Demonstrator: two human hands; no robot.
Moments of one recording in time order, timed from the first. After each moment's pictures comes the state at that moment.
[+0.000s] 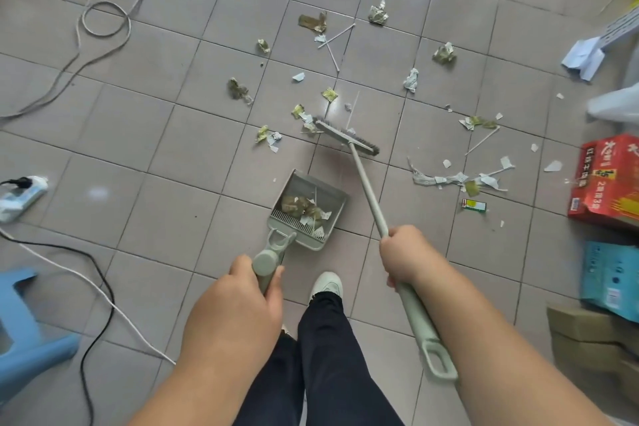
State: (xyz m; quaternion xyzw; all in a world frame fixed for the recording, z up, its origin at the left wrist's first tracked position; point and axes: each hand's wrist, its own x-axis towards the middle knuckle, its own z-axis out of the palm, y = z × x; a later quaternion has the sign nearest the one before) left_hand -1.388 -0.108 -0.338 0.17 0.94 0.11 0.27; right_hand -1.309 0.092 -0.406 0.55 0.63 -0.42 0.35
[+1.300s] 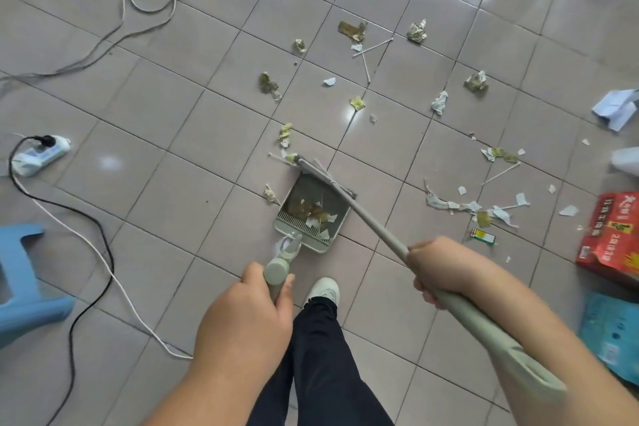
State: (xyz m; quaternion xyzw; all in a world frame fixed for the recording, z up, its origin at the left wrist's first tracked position) left_hand -1.385 -0.123 -0.336 0.10 0.94 0.14 0.29; right_hand -1.328 0.107 -0.365 0.52 0.60 -0.43 0.43
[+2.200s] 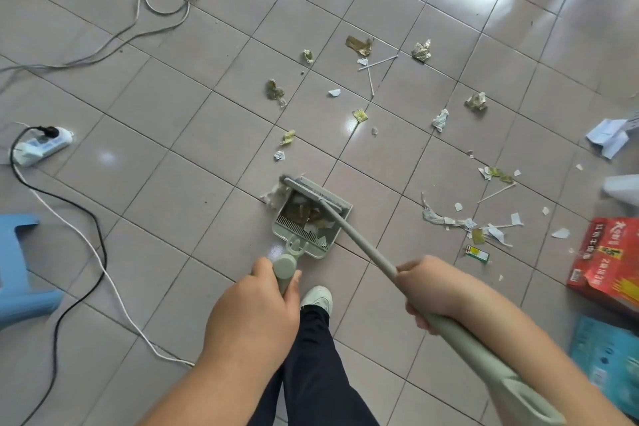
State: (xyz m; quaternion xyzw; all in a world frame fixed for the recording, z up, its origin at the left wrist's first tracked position) left_hand -1.386 -0.117 -0.337 0.11 0.94 0.12 0.29; right_hand -1.325 0.091 -0.357 0.48 0.62 -0.41 0.46
